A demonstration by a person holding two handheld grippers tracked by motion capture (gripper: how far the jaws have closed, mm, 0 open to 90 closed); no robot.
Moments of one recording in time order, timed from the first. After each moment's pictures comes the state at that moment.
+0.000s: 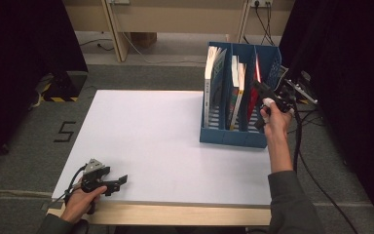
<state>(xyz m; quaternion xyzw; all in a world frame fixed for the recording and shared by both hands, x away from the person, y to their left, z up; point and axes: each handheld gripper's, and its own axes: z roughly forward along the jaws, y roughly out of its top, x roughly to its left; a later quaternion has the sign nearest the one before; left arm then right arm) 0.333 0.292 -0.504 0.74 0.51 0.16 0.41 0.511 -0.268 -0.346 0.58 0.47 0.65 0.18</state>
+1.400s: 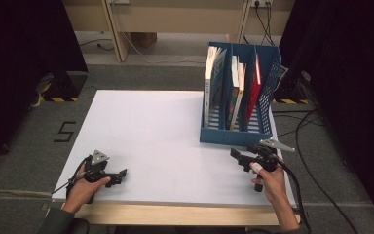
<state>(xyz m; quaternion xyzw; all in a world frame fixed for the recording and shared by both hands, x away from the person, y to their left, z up) 0.364 0.292 -0.506 0.77 0.50 0.21 0.35 0.392 -0.240 -0.453 0.51 0.68 0.51 0.13</state>
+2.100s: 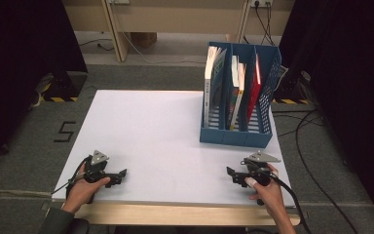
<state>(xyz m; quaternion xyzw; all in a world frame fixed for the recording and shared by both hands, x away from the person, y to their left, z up) 0.363 0.292 -0.507 0.76 0.50 0.21 0.35 0.366 -0.225 -0.482 0.47 0.77 0.40 0.18</state>
